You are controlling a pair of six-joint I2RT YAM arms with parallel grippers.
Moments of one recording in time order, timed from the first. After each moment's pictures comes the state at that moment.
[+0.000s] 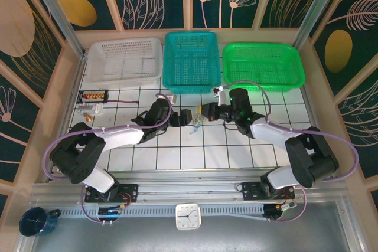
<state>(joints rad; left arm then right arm) -0.71 1.54 0.69 0.21 0.02 -0.66 0.51 1.42 0.63 0.34 -0.59 0.53</state>
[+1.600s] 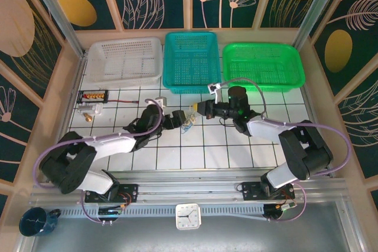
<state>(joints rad) -0.69 1.41 0.53 0.33 0.00 -0.81 0.51 1.49 0.65 0.51 -0.71 0.55</state>
